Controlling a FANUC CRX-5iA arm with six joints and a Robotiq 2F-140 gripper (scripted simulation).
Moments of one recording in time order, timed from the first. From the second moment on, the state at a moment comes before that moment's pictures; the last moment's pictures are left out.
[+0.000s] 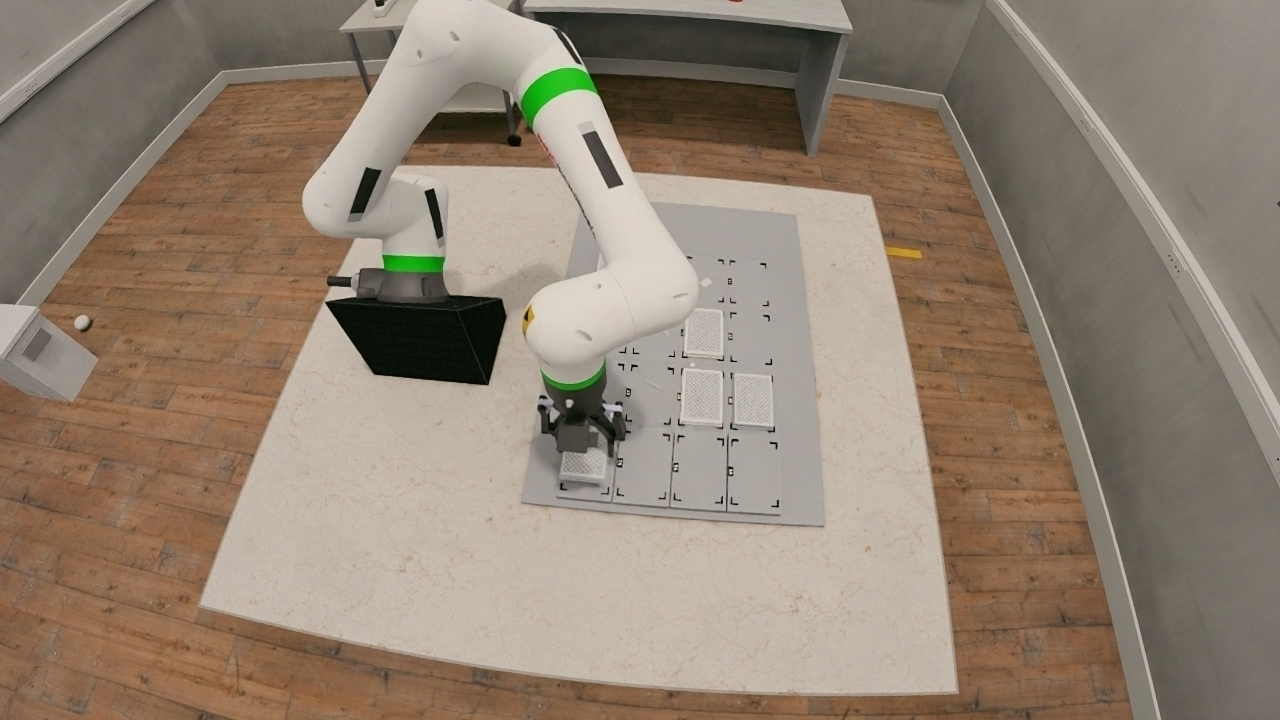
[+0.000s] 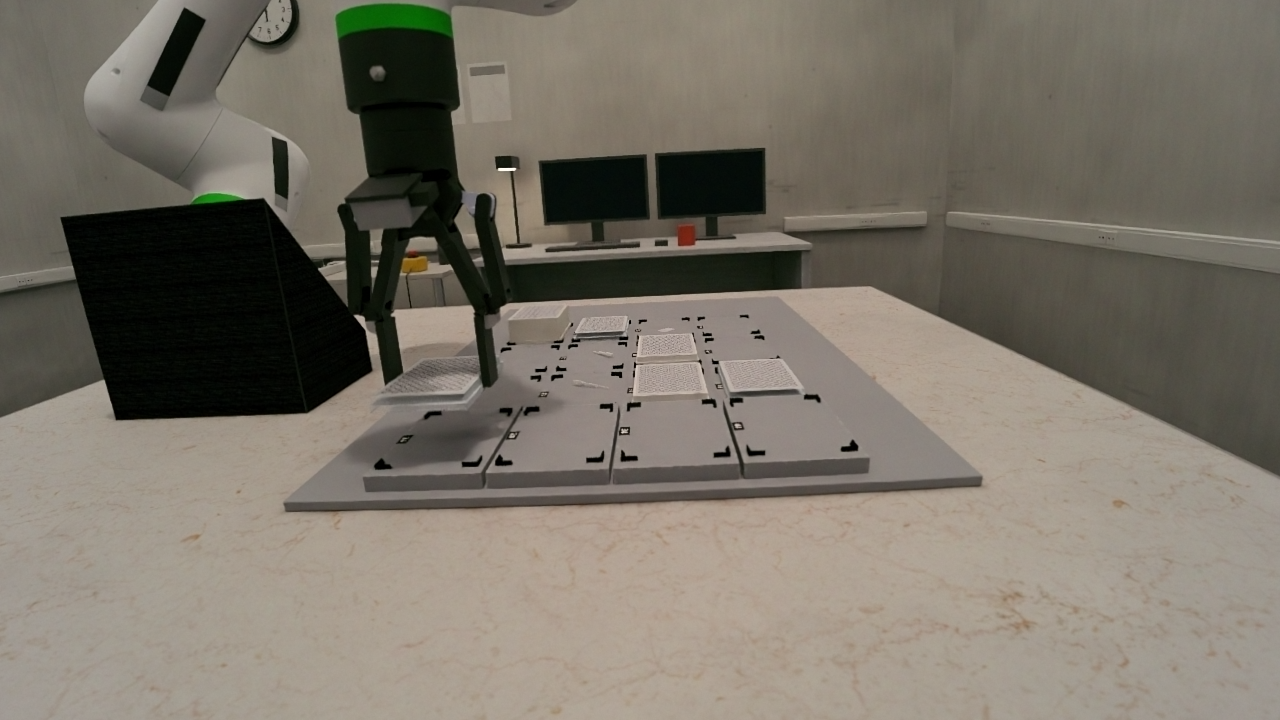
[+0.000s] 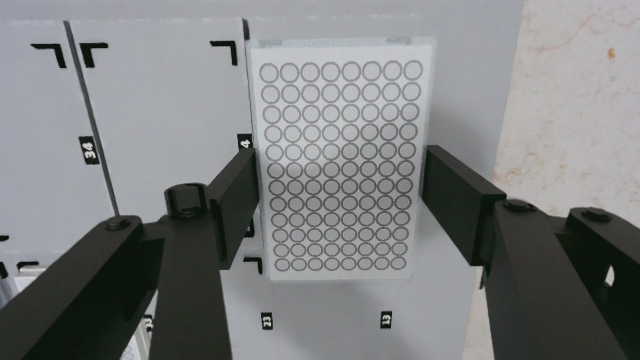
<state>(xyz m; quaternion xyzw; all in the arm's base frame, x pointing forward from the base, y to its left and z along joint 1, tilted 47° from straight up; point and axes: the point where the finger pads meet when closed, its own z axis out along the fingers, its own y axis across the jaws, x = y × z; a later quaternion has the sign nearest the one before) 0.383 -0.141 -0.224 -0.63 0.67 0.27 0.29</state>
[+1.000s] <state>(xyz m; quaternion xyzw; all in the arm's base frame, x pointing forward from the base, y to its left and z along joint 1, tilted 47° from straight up) 0.406 -0.110 -0.187 -0.63 0.67 0.27 0.29</state>
